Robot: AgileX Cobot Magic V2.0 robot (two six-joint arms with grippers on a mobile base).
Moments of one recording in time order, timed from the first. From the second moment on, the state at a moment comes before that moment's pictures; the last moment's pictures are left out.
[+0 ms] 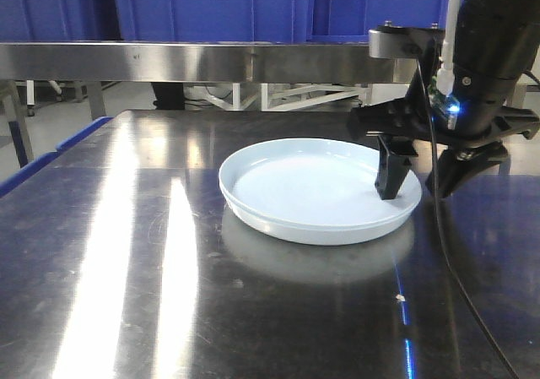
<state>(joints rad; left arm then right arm) -0.26 0.81 -0.43 -0.02 0.16 -0.09 0.33 1.72 -1.09 0.00 0.55 0.25</state>
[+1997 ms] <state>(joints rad) -0.26 0.81 -0.43 -0.02 0.16 -0.09 -0.03 0.28 -0.51 -0.09 0.68 0.25</state>
